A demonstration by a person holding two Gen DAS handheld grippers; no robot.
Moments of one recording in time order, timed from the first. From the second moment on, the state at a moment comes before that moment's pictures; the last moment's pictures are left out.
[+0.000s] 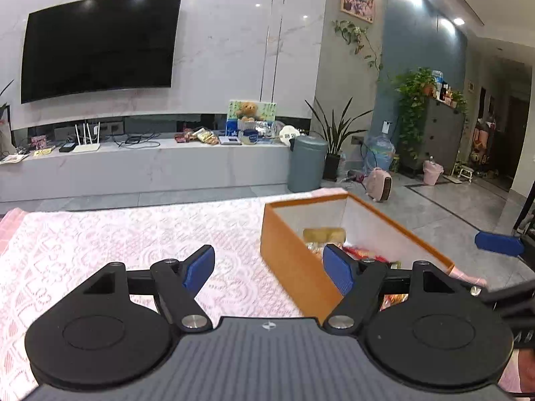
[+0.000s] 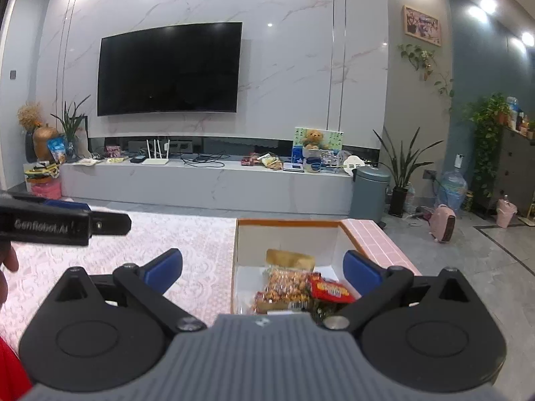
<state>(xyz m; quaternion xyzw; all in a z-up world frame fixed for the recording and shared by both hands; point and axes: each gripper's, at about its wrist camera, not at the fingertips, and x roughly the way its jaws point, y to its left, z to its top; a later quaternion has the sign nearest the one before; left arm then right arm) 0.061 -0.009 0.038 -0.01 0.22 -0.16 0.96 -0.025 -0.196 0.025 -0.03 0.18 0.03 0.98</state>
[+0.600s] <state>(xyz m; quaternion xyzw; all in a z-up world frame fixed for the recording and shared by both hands) 0.053 -0.029 -0.002 0.03 0.27 -0.16 0.95 -0.017 -0.193 -0.021 0.00 0.27 0.02 0.96</state>
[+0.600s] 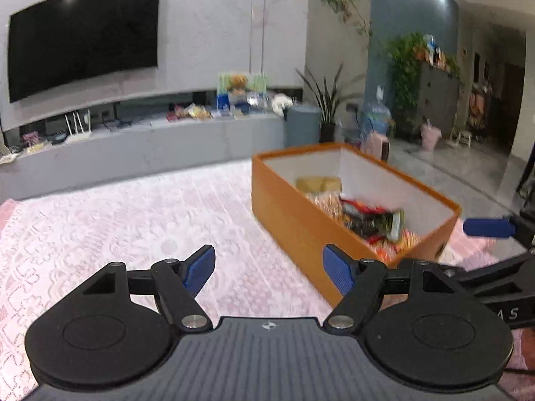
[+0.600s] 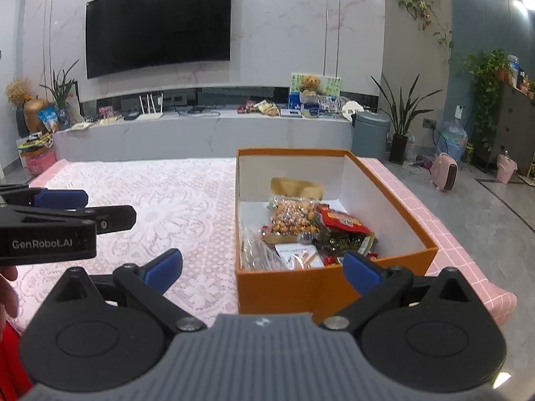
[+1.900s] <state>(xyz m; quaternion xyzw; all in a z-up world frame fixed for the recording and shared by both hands) 0.053 -0.026 -0.009 0.05 0.32 -0.12 0.94 -0.012 -0.196 -0.028 -0.02 0.29 0.02 0.96</state>
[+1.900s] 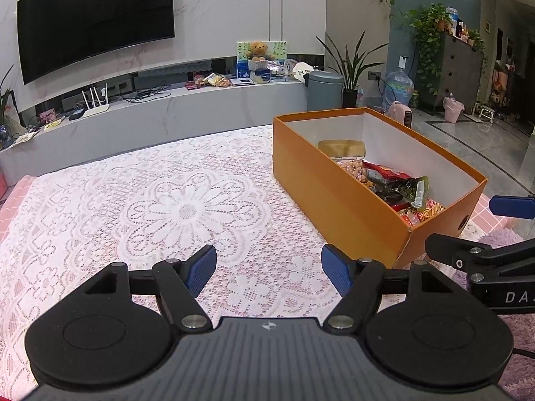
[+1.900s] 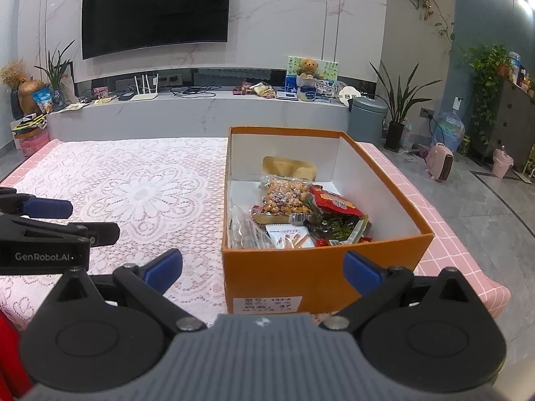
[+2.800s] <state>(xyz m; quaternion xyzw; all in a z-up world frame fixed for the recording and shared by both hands) 0.052 -0.026 -0.009 0.05 0.32 -0.12 0.94 -0.014 -0.191 -0.029 -0.02 0.29 0.02 0.96</state>
